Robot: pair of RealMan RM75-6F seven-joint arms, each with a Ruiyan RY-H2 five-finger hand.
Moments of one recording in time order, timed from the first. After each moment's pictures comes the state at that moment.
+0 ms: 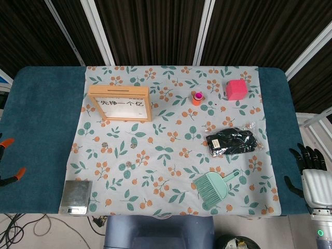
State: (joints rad) left arm -0.08 -1.13 -0.13 -1.62 1.32 1.45 -0.01; right arm 0.06 -1.13 0.10 -1.61 -1.47 1.51 -0.06
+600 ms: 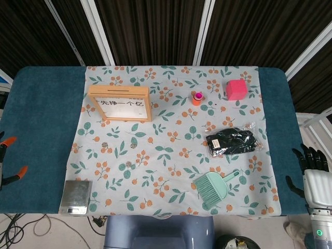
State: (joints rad) left arm -0.09 -1.16 -0.13 -1.58 1.35 1.49 0.00; right arm 0.06 -1.15 0.11 -1.63 -1.43 1.52 -0.09
